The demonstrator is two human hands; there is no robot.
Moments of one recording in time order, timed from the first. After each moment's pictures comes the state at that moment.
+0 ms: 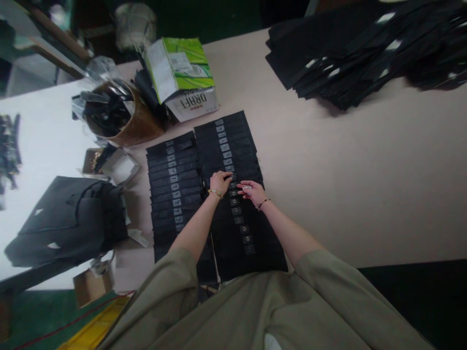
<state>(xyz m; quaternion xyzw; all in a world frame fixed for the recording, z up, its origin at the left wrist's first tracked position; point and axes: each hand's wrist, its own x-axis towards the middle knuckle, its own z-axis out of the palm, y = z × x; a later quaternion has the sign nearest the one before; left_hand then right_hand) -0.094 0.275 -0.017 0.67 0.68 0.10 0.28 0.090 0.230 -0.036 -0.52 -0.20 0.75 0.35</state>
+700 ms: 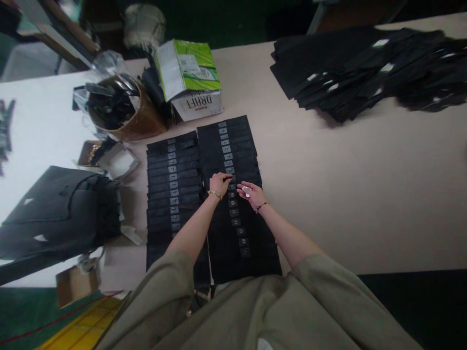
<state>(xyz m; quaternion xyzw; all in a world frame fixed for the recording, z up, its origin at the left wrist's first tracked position) -0.090 0.269 -0.014 0.65 0.70 0.12 0.27 0.087 0.231 -0.023 -0.52 -0.13 0.75 0.39</state>
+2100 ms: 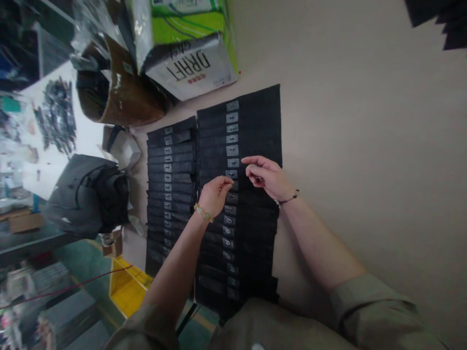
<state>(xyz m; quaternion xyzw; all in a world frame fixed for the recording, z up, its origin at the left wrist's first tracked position) -0.063 0.312 0.002 0.55 0.77 0.11 0.30 0.109 0.405 -0.042 -0.30 -0.30 0.86 0.29</state>
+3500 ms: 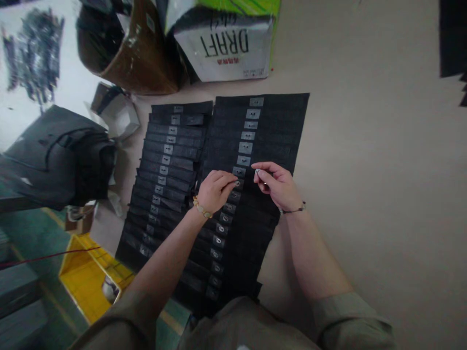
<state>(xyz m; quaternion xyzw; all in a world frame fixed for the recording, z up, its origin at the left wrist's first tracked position) -0.074 0.295 -0.014 0.68 0.69 0.21 0.12 0.109 0.399 -0.041 -0.34 -0.39 0.82 0.26</state>
